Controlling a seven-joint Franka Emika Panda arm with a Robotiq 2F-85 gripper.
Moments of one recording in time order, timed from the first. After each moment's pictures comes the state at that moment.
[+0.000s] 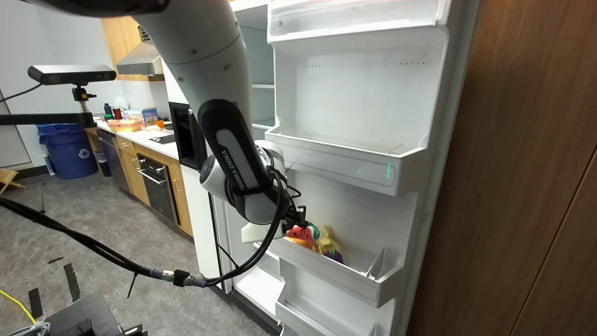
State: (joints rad) arm -0.30 0.57 0.35 -2.08 -2.39 2.71 1.82
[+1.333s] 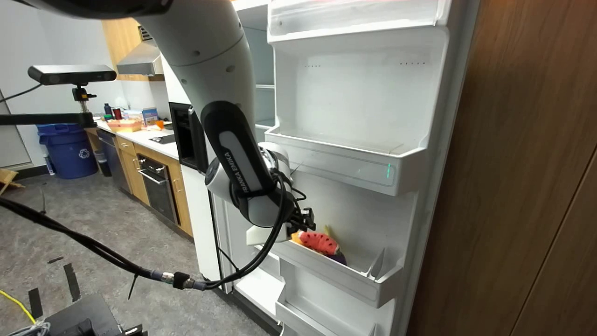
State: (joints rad) arm -0.29 0.57 0.31 -2.07 -2.38 2.71 1.82
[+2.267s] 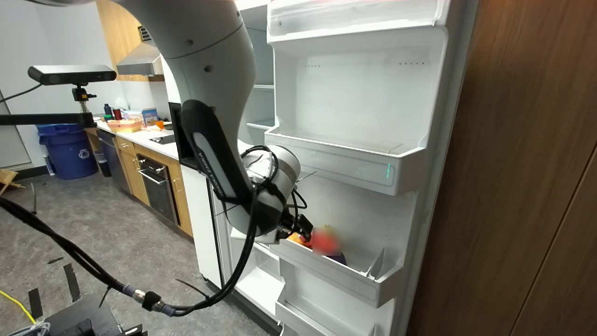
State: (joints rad) arm -0.28 0.53 0.22 -2.13 -1.94 2.97 1.54
